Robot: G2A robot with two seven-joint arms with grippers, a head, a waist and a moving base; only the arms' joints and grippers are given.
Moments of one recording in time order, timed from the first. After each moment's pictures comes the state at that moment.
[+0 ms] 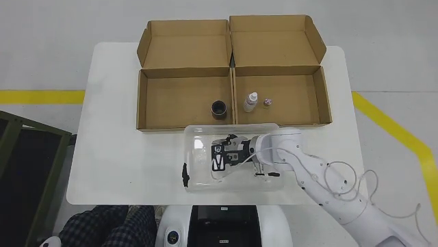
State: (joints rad) left arm -0.11 -0.30 -0.54 -1.19 3.07 0.29 0.07; right arm -0.95 -1.15 0.77 -1.64 -1.46 -0.85 0.45
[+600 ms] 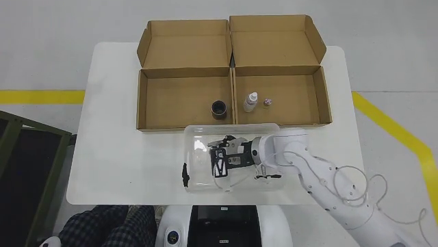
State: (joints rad) left arm -0.11 -0.30 -0.54 -1.19 3.07 0.29 0.07; right arm -0.99 -1.13 0.83 -1.77 -1.44 -0.91 0.40
